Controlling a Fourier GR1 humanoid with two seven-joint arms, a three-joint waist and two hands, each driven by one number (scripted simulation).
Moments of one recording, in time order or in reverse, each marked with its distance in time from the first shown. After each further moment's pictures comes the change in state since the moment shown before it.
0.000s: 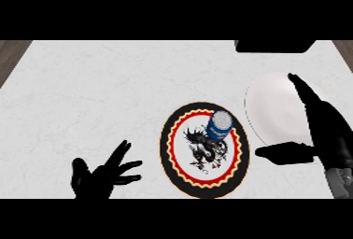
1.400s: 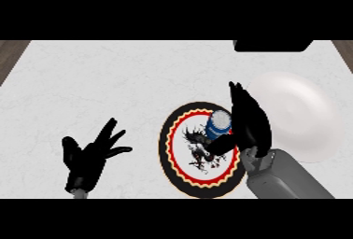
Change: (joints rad) left arm -0.144 -0.026 0.143 0.155 -0.009 -0.010 -0.090; right arm -0.170 0.402 0.154 0.324 0.296 0.128 0.164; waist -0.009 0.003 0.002
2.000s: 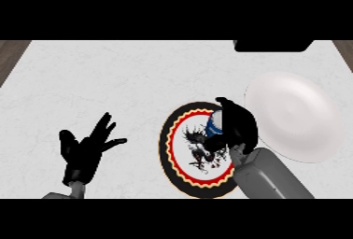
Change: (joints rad) left arm -0.037 -0.018 0.063 0.040 -0.042 -0.004 0.006; right arm 0.028 0.121 -0.057 0.146 0.057 0.076 -0.065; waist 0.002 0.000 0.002
